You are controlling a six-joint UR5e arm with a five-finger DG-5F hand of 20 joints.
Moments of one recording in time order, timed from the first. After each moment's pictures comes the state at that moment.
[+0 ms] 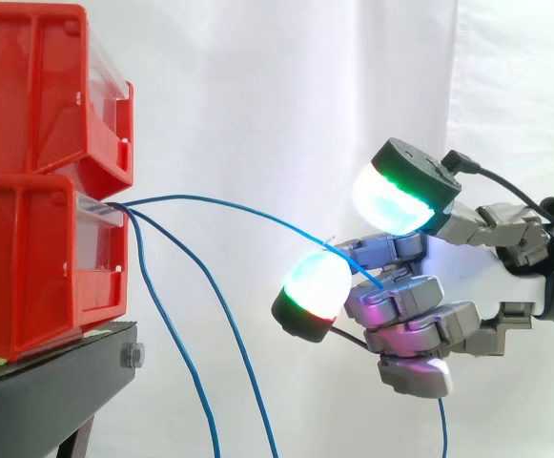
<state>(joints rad) 0.02 -2.24 -1.33 -2.68 -1.51 -0.20</state>
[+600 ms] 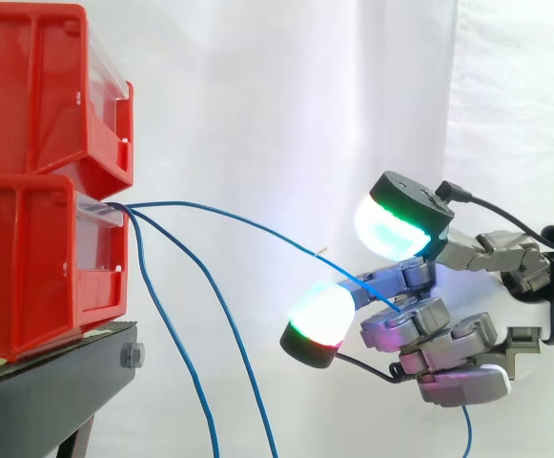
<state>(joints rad) 0.01 -2.24 -1.37 -2.66 -1.44 -0.11</state>
